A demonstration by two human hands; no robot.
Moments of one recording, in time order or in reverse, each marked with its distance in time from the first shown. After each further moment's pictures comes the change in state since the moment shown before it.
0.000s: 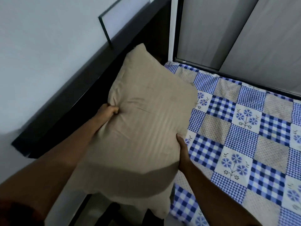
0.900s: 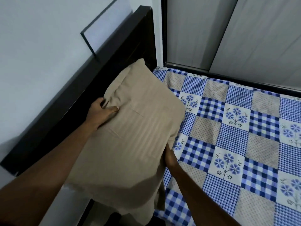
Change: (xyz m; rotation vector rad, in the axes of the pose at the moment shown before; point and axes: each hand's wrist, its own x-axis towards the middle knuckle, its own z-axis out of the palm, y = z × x) left_hand 0.009 0.039 0.017 0.084 0.183 0.252; right_hand -0.001 -0.004 0.011 -0.356 0.022 -0.103
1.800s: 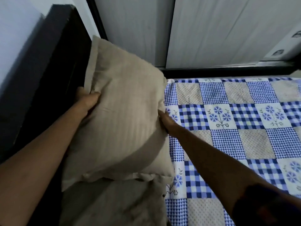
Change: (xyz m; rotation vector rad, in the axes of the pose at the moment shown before) left_hand 0.307 0.134 0.184 0.001 -0.196 0.047; right_hand 0.280 -0.183 -0.069 0.042 0.283 -0.093
